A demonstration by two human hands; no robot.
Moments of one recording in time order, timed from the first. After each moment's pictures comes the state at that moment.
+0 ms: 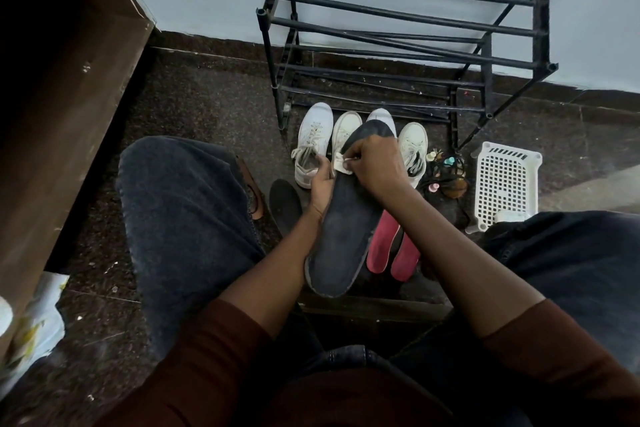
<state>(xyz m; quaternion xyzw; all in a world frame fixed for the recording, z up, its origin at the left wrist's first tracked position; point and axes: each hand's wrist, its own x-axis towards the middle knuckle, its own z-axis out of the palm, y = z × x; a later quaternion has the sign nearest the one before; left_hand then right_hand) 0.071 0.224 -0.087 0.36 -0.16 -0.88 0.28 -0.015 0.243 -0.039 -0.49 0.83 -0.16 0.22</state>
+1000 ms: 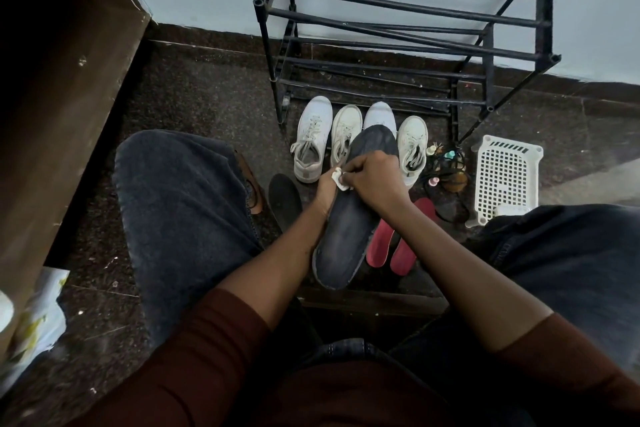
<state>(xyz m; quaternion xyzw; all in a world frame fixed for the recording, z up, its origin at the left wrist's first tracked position) 0.068 0.227 -0.099 0.51 -0.26 -0.80 0.17 -0.008 0.267 -0.058 -0.41 0.82 -0.24 0.31</state>
